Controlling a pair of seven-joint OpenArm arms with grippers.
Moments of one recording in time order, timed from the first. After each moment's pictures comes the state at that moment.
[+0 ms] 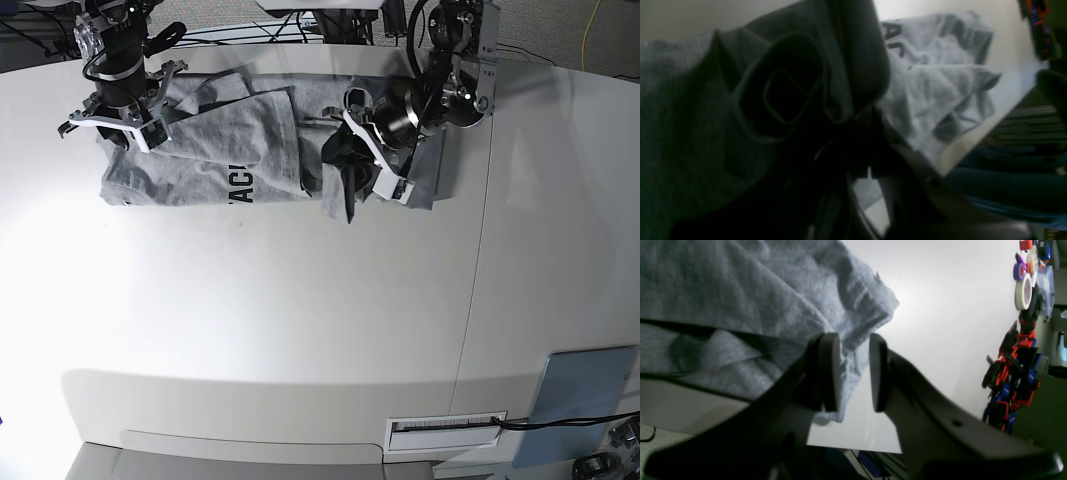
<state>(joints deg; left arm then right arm) 16.2 -1.5 7.0 105.6 -37.4 -16.2 52.9 -37.7 30.3 -2.9 133.4 -14.9 3.9 -57.5</state>
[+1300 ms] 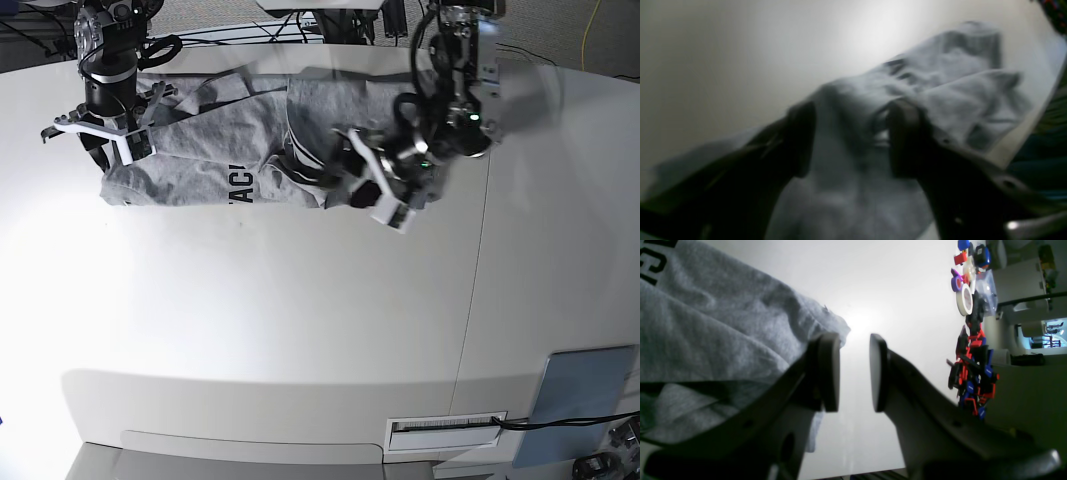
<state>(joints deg) 10.7 1.5 -1.1 106.2 -27.8 -31.6 54.8 -37.7 30.3 -2.9 133.4 -22.6 -5.2 -51.1</state>
